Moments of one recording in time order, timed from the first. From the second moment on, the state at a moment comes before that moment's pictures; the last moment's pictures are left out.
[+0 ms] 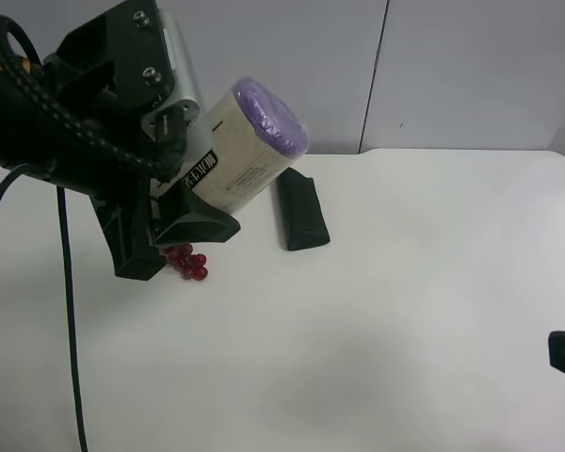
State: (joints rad) left arm -0.73 1.23 -0.89 -0.44 0.48 0.88; right arm 0.61 0.23 -0.47 0.10 0.85 0.00
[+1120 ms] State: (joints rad) left arm -0.73 1.23 -0.89 -0.44 0.49 0.88; right arm 0.56 0.22 -0.48 0.00 1.06 0.00
